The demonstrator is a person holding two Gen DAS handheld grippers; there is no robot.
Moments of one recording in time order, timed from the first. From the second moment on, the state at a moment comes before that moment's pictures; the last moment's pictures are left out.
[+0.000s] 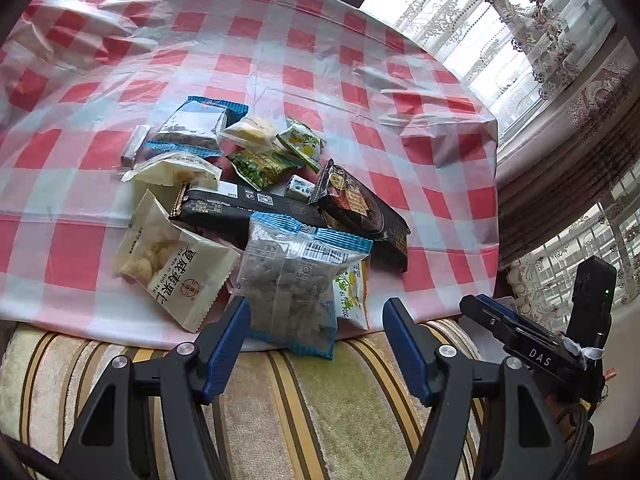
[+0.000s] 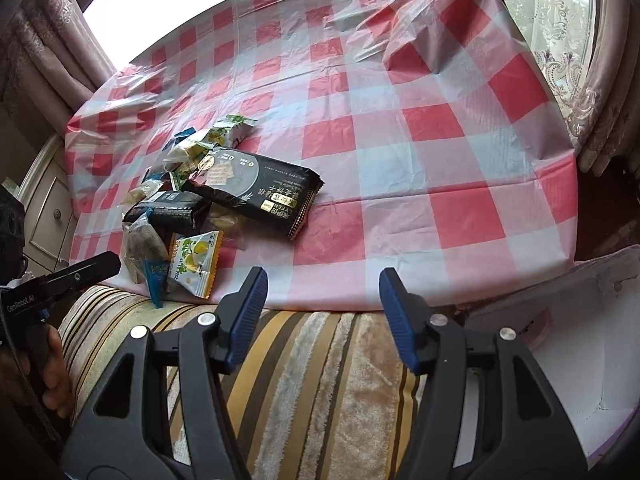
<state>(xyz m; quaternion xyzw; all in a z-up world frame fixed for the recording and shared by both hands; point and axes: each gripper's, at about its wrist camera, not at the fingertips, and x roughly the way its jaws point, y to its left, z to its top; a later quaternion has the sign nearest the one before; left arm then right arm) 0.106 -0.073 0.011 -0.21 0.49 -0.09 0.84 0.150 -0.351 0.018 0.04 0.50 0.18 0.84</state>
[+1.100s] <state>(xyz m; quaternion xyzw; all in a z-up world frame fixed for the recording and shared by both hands) 0.146 -0.061 -0.022 -0.20 0.52 -0.13 0.82 0.268 -0.234 -0.025 -0.19 0.51 0.44 0.71</state>
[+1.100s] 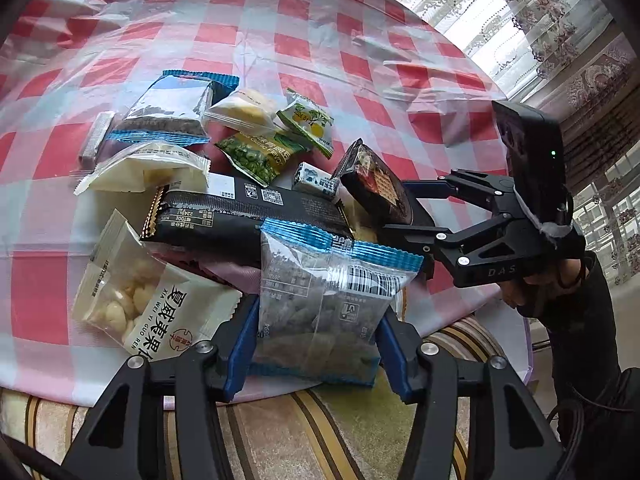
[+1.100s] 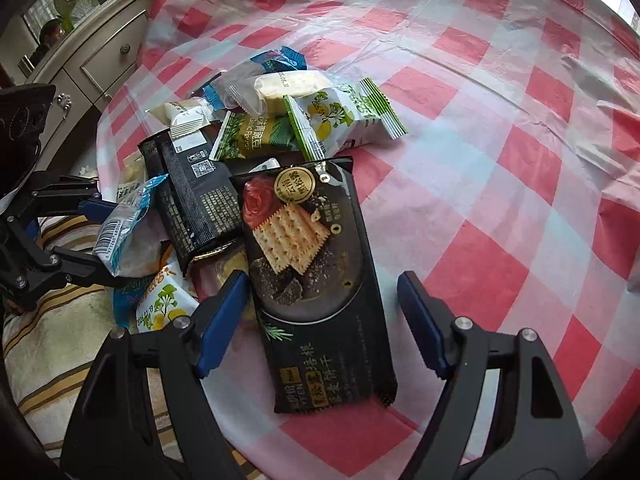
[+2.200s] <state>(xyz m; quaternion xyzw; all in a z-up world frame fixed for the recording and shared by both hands) 0.132 -0.121 0.030 -0.14 0.46 -0.17 0.86 0.195 -0.395 0.012 0.02 0.50 0.23 0.83</state>
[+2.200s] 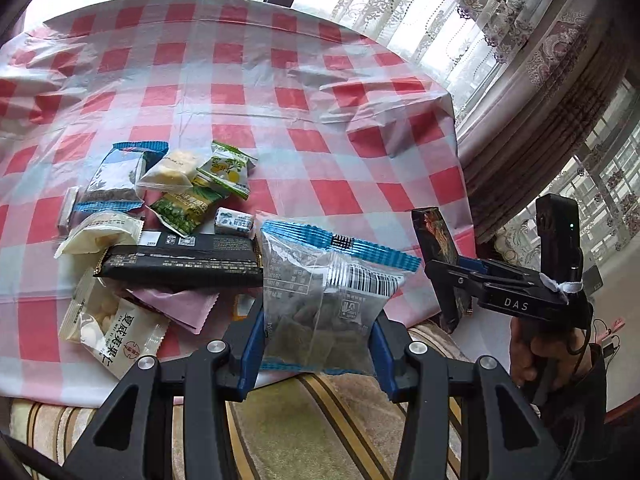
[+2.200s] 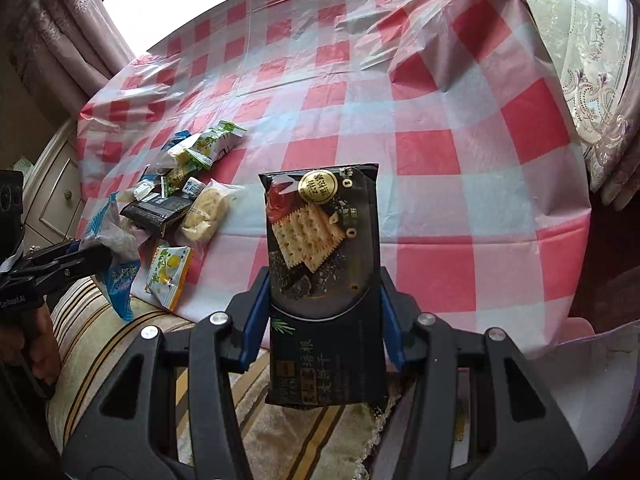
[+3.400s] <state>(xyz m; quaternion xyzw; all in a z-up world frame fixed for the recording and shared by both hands) 0.143 -0.369 0.003 0.00 0.55 -0.37 0.75 0.104 -0.560 -0.031 0.10 0.55 0.05 0.83</state>
